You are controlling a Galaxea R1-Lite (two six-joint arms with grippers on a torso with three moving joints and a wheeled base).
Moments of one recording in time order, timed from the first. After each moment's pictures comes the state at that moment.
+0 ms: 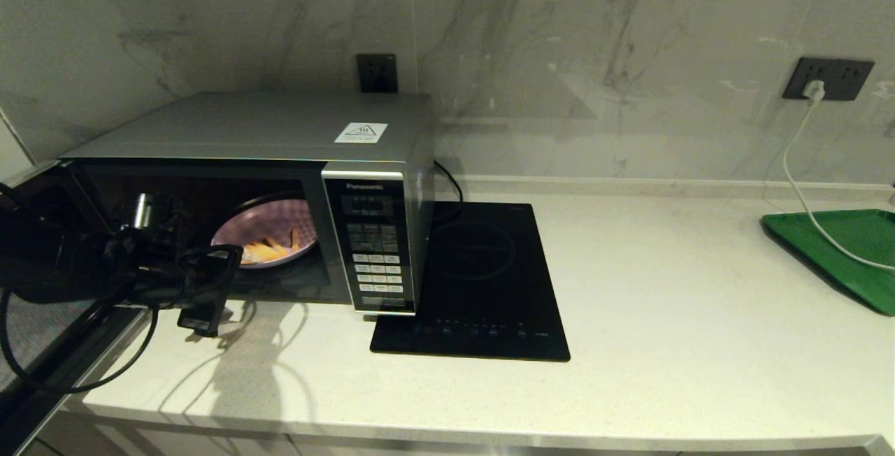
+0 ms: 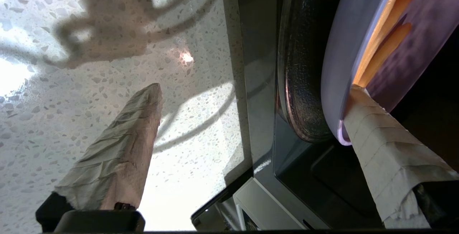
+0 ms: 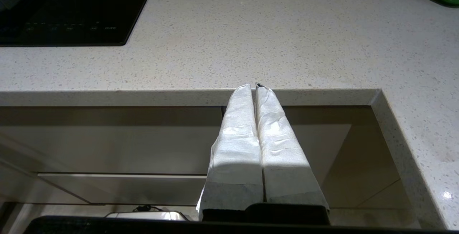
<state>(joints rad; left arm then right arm) 0.11 1.97 -1.09 -0.06 -0.19 -1.32 0.00 0.00 -0.11 0.26 -0.04 0.09</state>
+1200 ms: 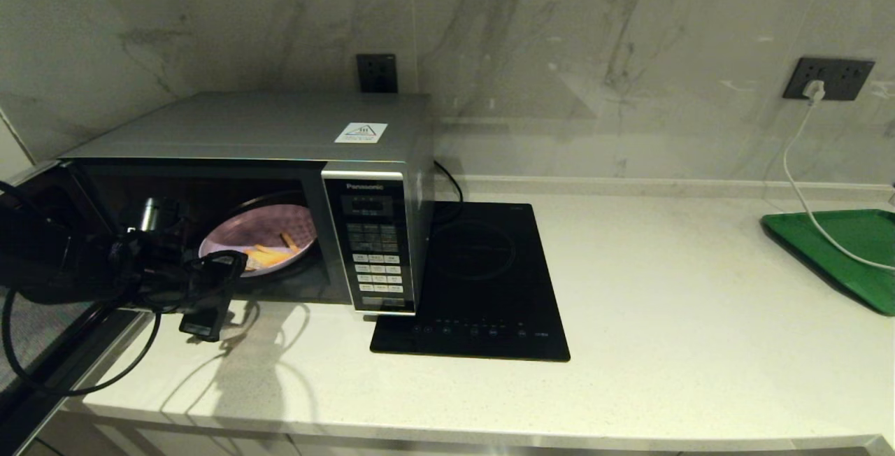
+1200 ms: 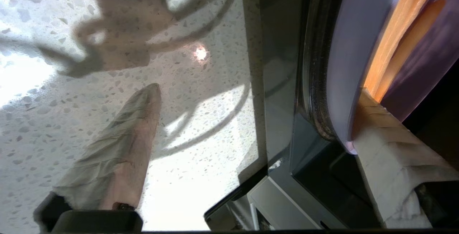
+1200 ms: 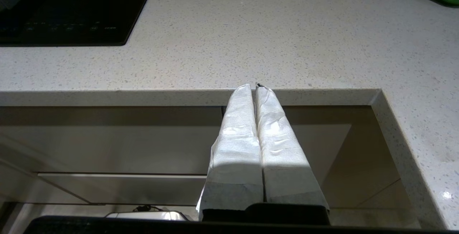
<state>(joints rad) 0.10 1.97 -1.09 -0.03 -0.18 -1.29 0.00 0.00 -0.11 0.26 -0.04 0.09</state>
